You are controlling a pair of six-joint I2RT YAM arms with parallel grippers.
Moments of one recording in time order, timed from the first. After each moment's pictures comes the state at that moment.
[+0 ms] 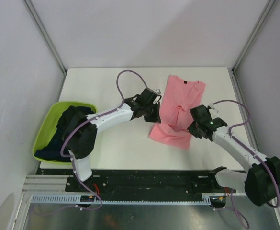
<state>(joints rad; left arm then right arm) -0.79 1.80 1.37 -0.43 0.16 -0.63 0.44 1.13 0.78 -0.68 0.29 1.06</state>
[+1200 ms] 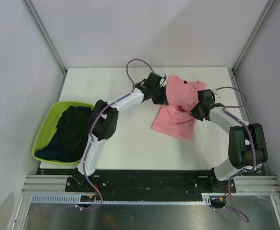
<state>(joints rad) -0.66 2.29 1.94 -0.43 0.29 -0.55 0.17 1.55 0.94 -0.33 0.16 0.87</state>
